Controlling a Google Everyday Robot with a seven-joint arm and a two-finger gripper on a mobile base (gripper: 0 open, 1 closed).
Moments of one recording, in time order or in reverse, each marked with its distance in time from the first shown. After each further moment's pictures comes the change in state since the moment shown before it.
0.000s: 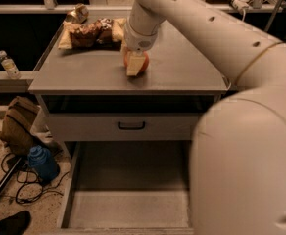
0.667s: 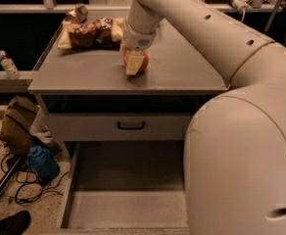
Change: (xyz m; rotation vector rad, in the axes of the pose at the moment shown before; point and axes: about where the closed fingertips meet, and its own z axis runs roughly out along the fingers) arm 0.000 -0.002 0.005 -0.037 -0.016 0.007
